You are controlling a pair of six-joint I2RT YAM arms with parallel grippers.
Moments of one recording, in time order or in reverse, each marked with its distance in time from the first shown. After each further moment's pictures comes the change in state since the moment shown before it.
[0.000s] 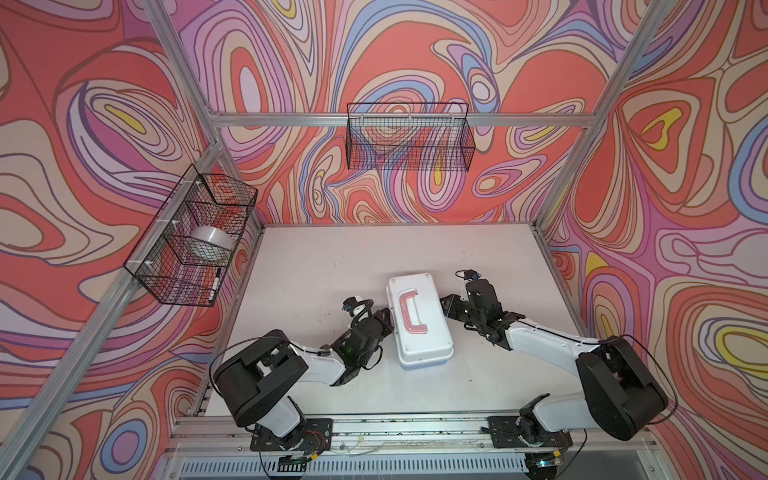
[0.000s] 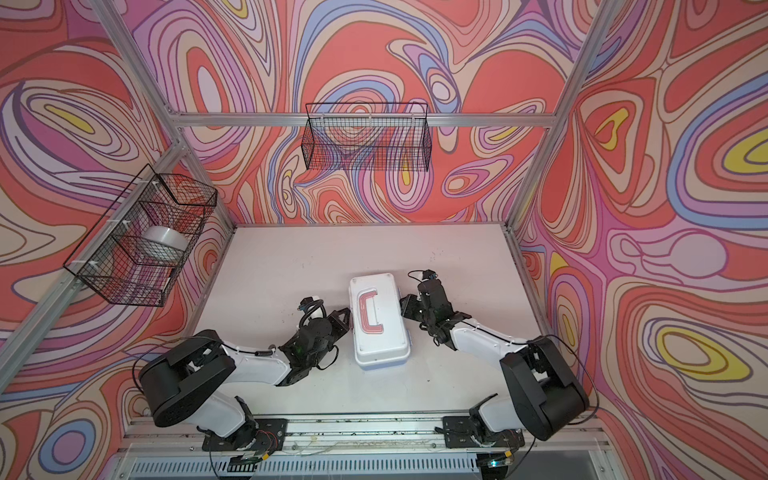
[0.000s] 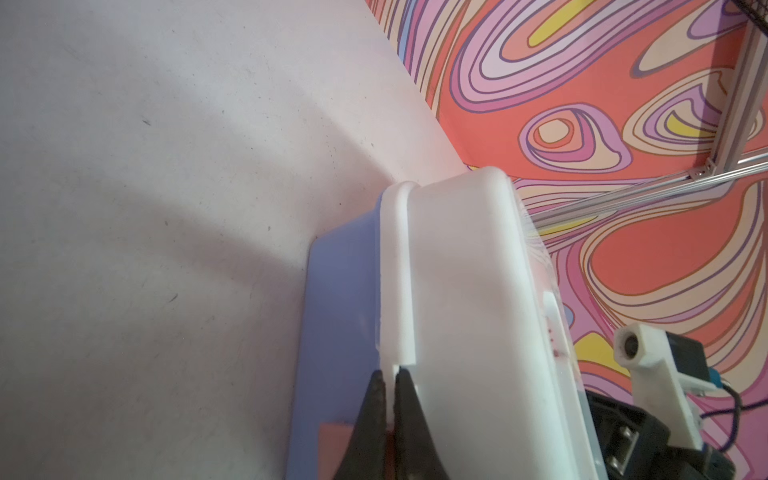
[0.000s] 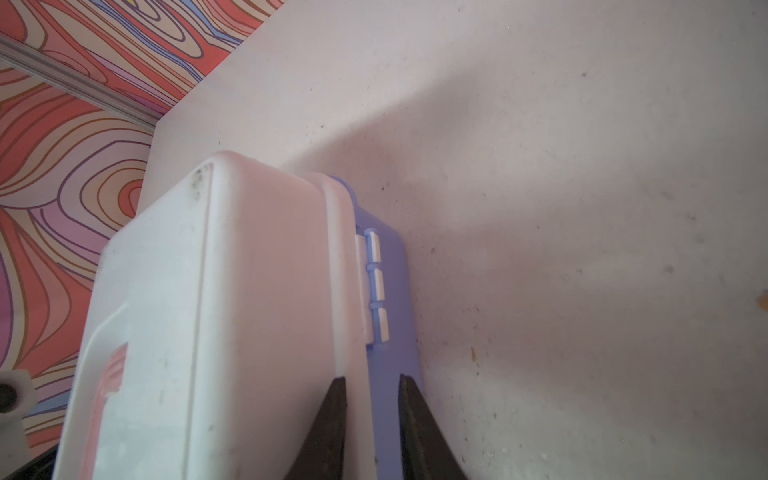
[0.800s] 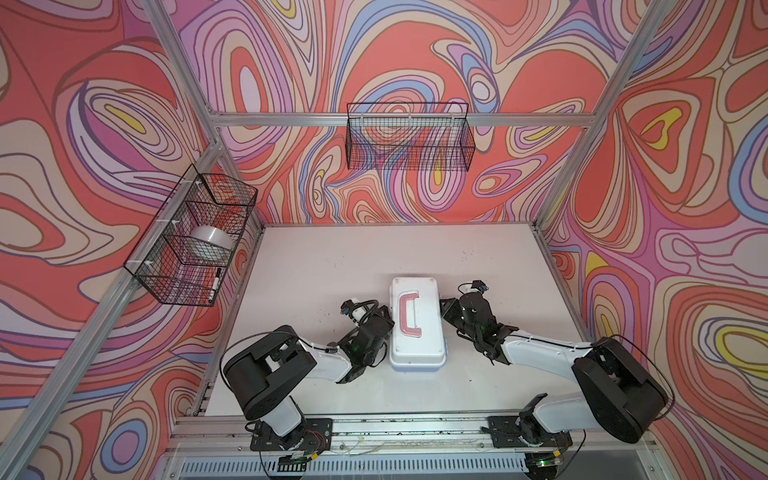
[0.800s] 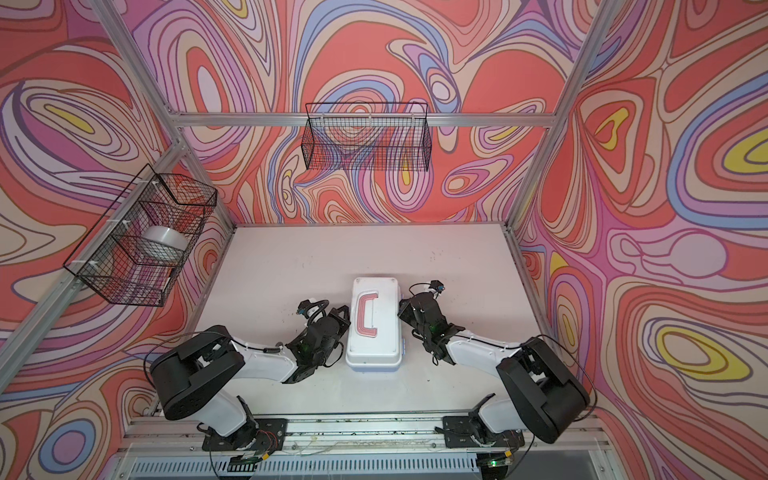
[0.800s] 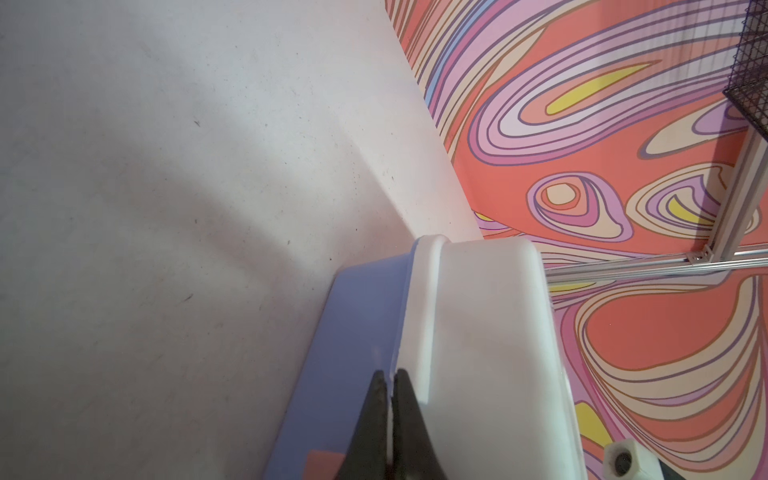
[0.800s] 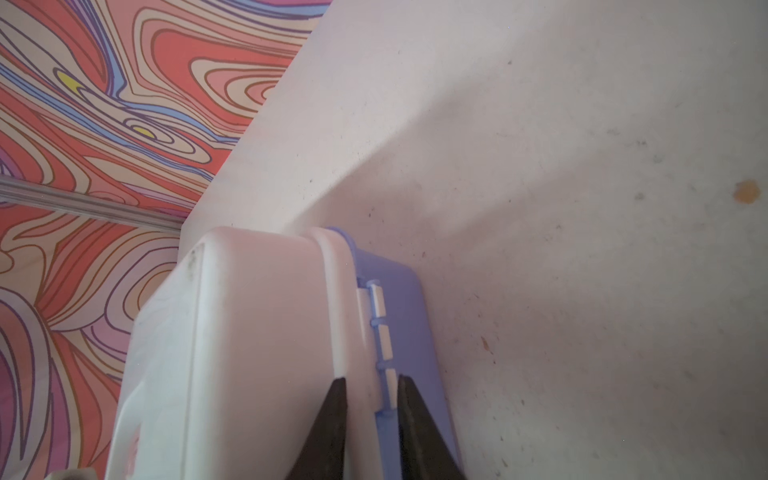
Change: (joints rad) left arm -0.037 0.049 0.055 -0.037 -0.138 -0.154; right arm 0.102 0.041 -0.097 0.221 0.239 0.319
